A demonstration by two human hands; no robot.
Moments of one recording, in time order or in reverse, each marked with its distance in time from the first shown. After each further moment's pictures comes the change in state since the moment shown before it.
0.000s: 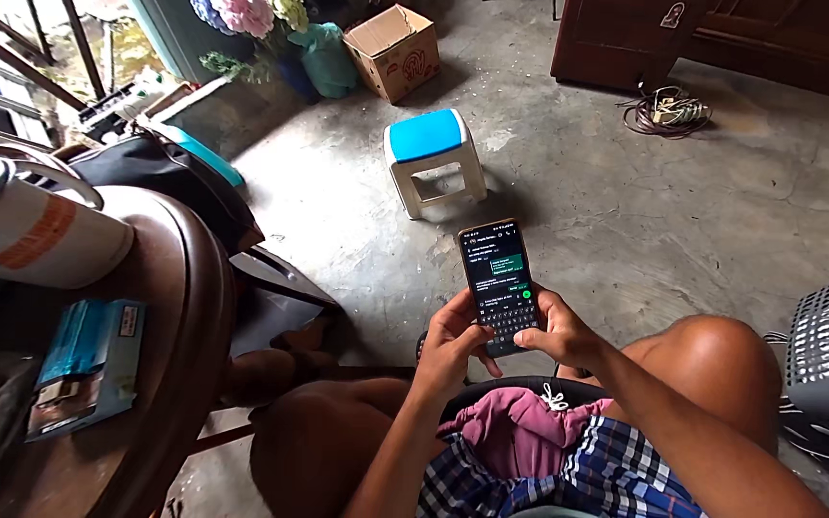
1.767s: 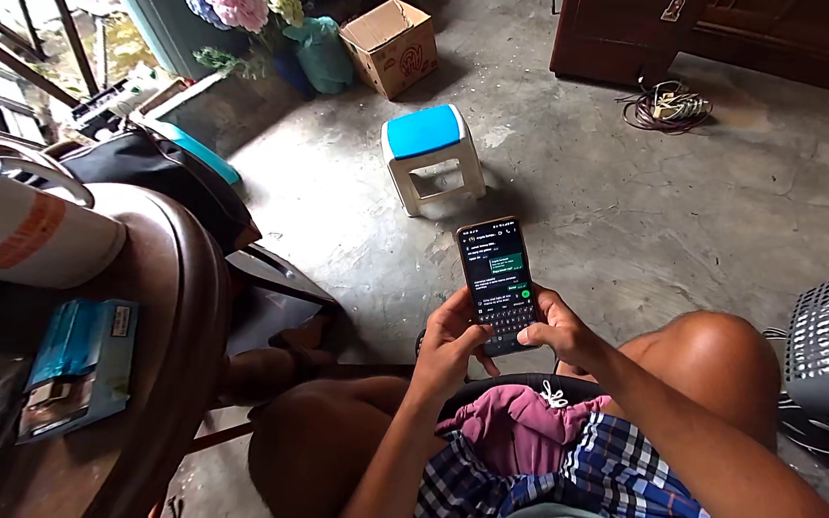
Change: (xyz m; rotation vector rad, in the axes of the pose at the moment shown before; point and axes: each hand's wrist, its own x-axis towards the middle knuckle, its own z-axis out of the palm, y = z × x) left_hand -0.002 0.001 0.000 0.055 0.001 0.028; right_hand -0.001 0.007 -0.001 0.088 -0.019 -0.036
